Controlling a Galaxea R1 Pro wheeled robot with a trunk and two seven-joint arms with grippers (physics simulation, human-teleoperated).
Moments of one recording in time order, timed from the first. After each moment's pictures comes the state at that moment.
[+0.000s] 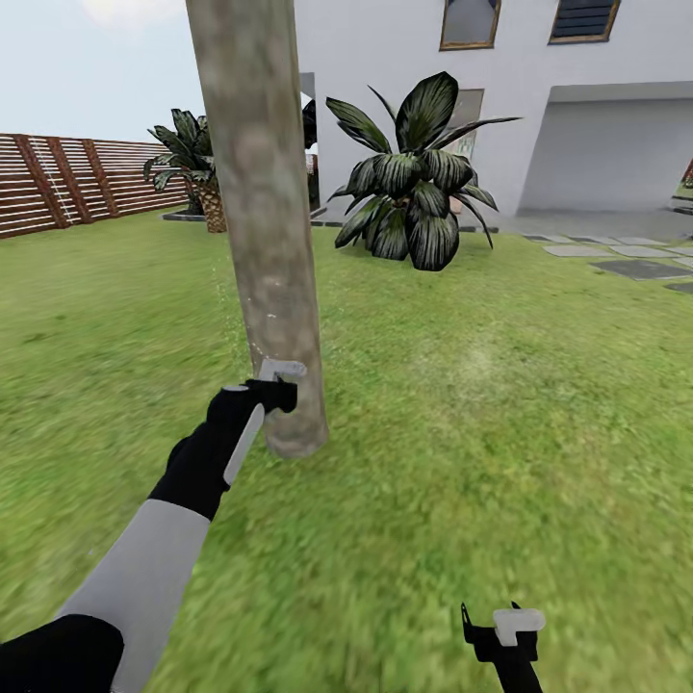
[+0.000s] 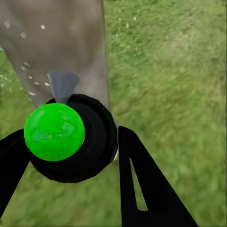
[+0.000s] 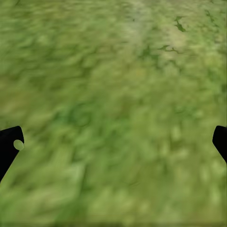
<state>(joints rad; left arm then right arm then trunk) -0.90 -0.08 -0.19 -1.09 0.09 0.73 0.07 -0.45 -0.05 0.05 -0.08 0.08 -0.70 -0.16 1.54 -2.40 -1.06</state>
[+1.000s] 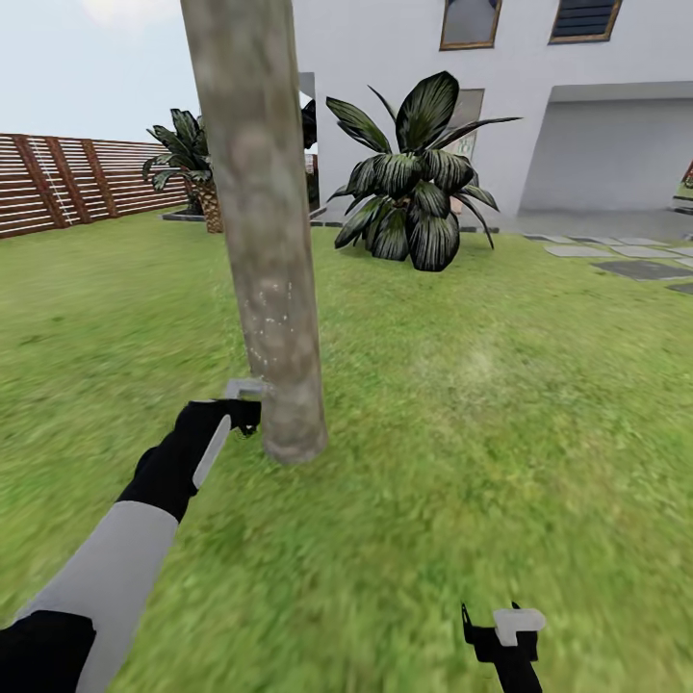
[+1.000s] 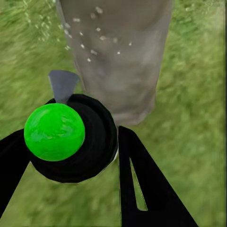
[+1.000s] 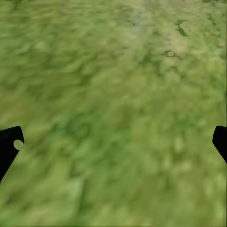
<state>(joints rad) -0.90 0.04 -0.13 -0.97 0.10 0.72 0.07 -0.45 -0.05 0.05 -0.08 0.08 -0.70 -0.16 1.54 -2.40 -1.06</state>
